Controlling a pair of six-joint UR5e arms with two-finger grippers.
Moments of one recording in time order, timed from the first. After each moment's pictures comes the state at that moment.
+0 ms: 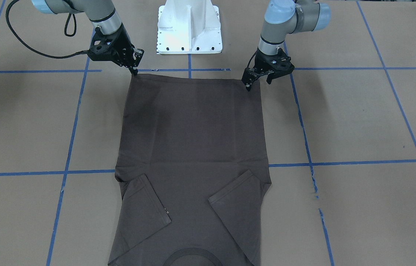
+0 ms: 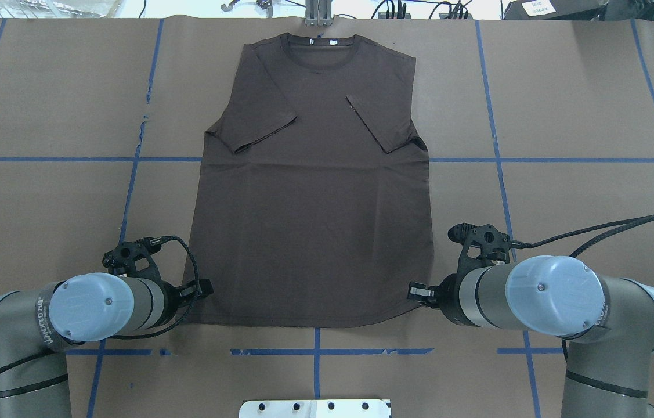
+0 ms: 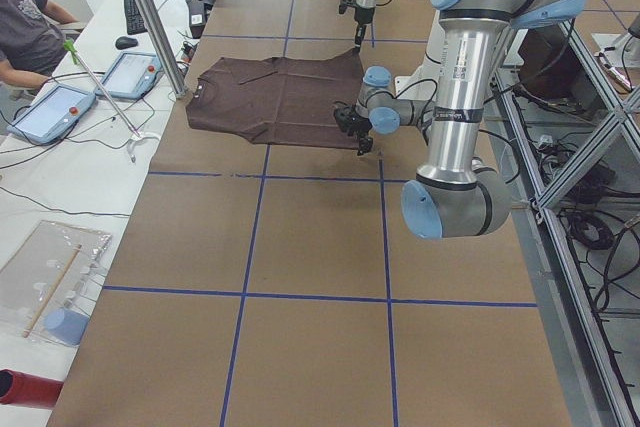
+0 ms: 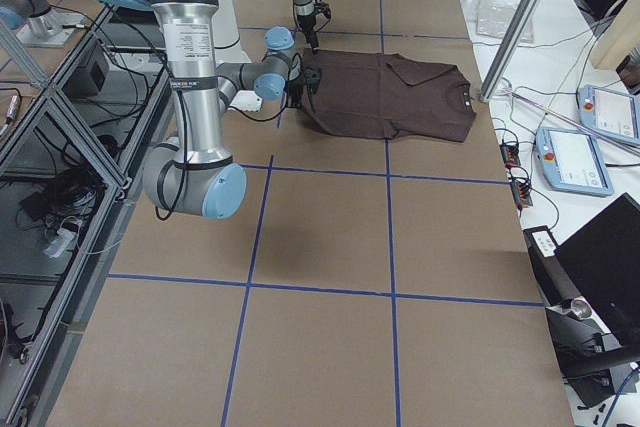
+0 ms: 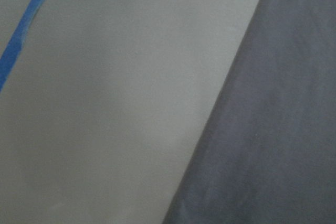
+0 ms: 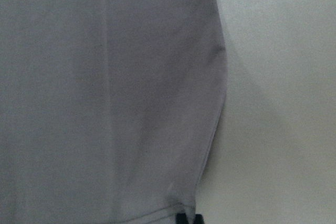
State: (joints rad) left arm -0.29 -1.74 -1.95 -1.85 -1.61 -1.76; right arm 0.31 -1.41 2.12 -1.32 1.70 1.59
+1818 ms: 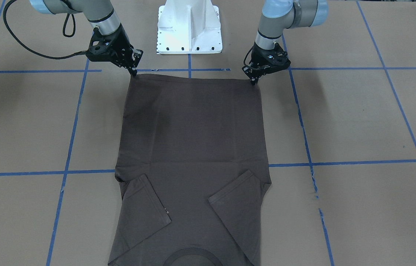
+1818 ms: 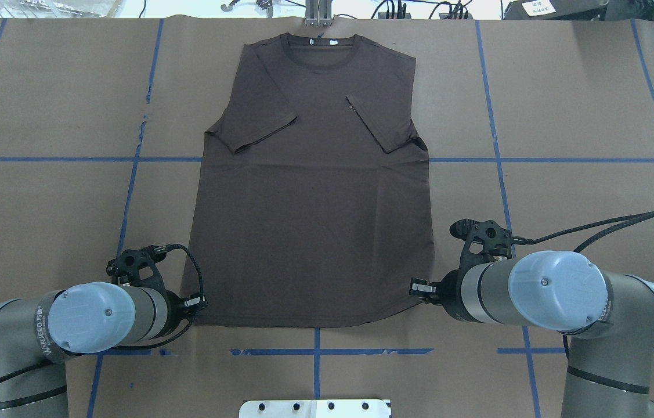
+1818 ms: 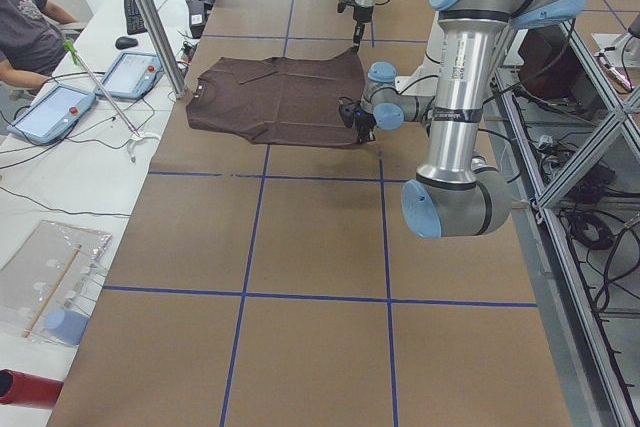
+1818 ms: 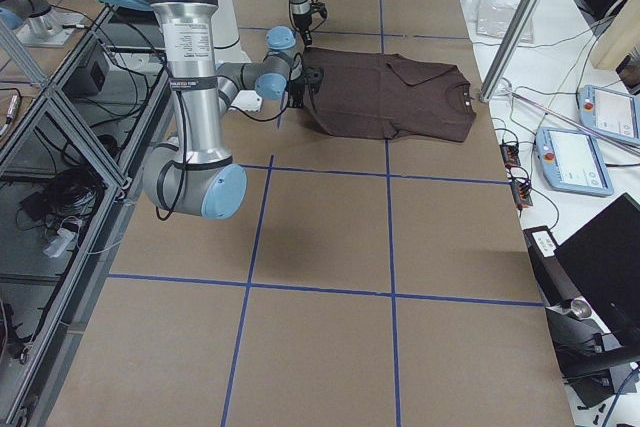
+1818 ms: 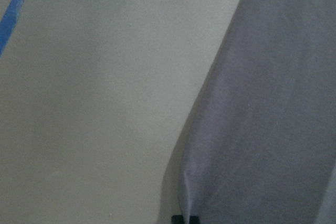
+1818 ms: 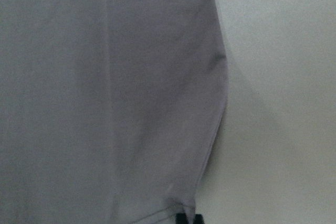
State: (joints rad) left arm -0.26 -1.74 -1.99 -1.83 -1.62 -1.76; right arm 0.32 -1.41 2.12 -1.32 1.71 1.59
